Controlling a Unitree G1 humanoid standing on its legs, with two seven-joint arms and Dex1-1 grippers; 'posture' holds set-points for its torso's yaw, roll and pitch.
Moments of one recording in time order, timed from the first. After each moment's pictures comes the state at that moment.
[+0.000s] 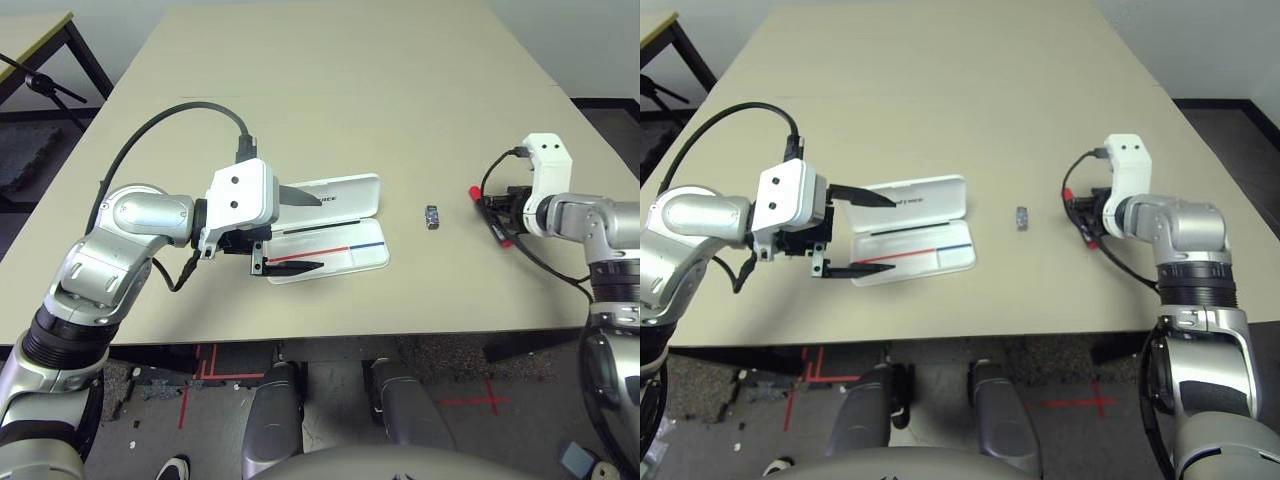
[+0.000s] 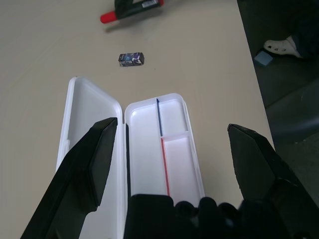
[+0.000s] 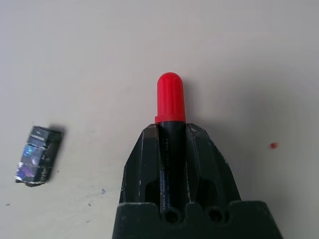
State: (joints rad) left arm -0.49 0.83 -0.13 -0.42 -0.35 0.41 -1.16; right arm -0.68 -0.68 -0.12 0.32 0.31 1.01 0.52
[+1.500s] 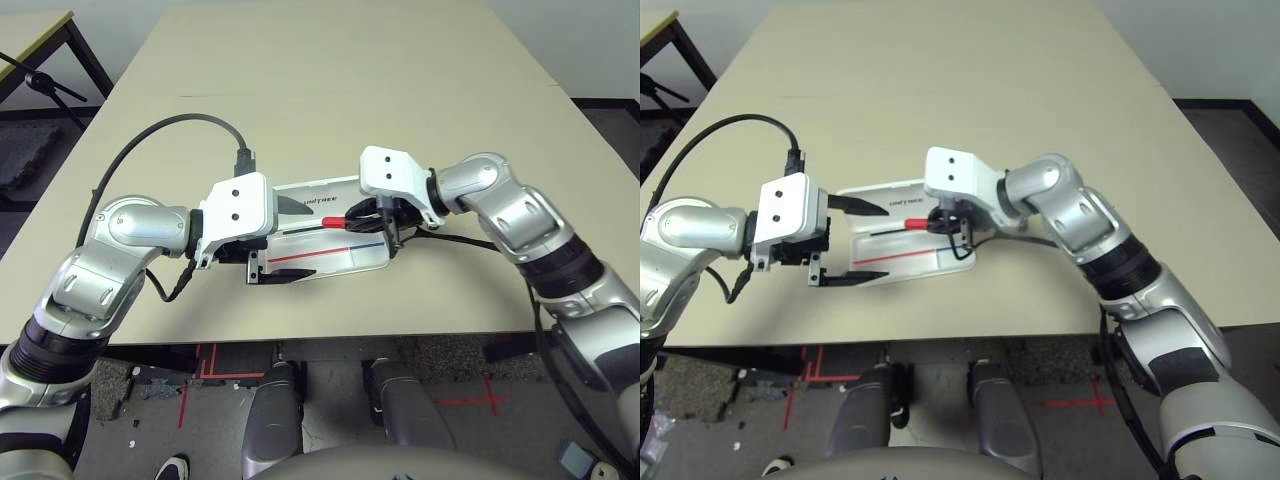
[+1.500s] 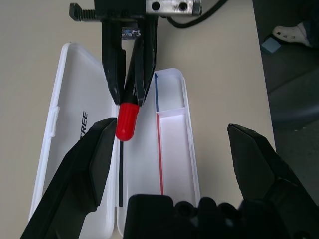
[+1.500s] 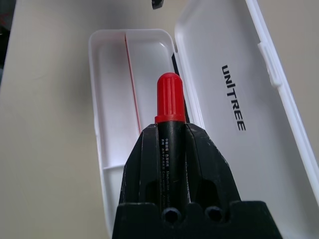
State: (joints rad) left arm -0.42 0.88 -0.13 -0.47 -0.33 0.45 -1.12; right arm -0.84 -0.49 0.48 0.02 0.04 0.50 1.13
